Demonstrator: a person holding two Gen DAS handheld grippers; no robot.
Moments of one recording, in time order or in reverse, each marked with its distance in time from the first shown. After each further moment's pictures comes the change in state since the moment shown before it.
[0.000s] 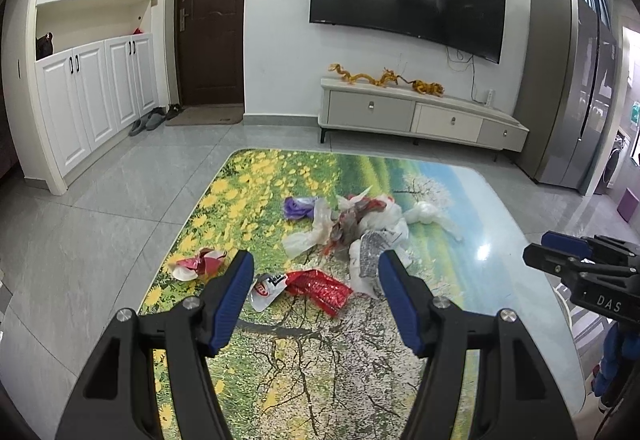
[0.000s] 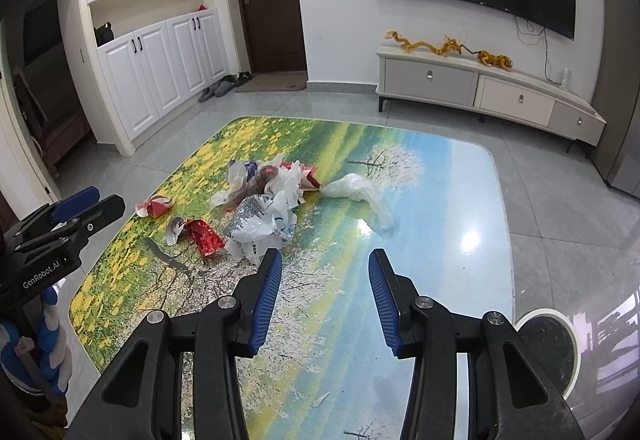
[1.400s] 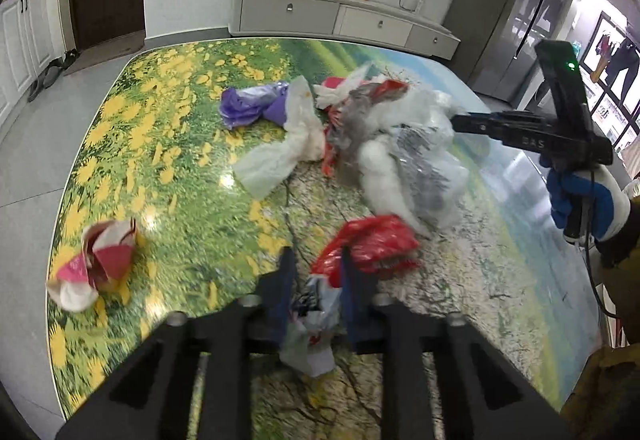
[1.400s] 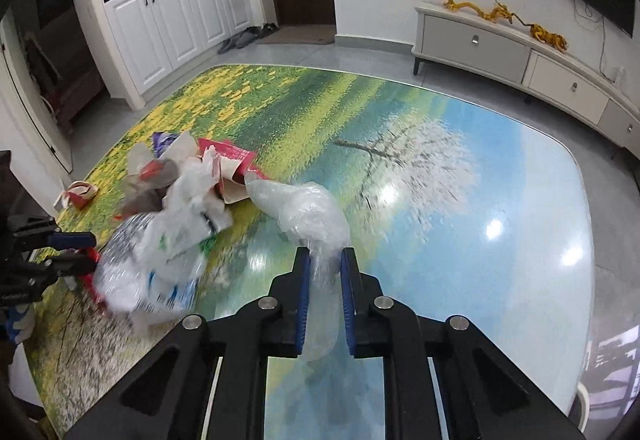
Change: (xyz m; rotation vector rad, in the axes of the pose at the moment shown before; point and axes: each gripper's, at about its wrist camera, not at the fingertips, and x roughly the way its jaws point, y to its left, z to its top) left arm 0.140 0.038 -0.027 0.145 0.341 -0.340; right arm 0.165 -0.055 0.040 -0.078 0.145 0.104
